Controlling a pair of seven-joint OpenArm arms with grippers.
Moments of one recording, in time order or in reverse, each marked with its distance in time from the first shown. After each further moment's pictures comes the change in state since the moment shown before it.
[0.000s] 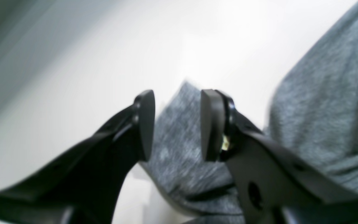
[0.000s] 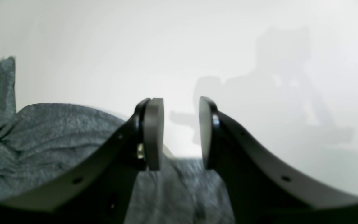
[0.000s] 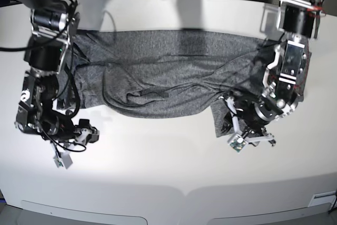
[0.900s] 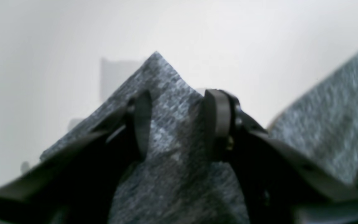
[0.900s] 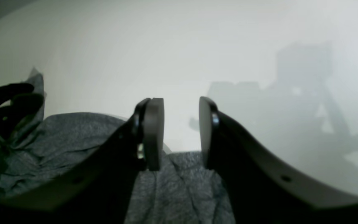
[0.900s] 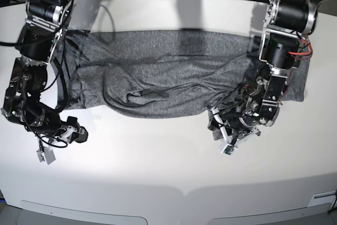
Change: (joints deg) left arm -10.6 7.0 0.0 -26.9 -8.3 4.6 -0.2; right arm -2.4 1.9 3.6 3.2 7.2 0.0 -1.2
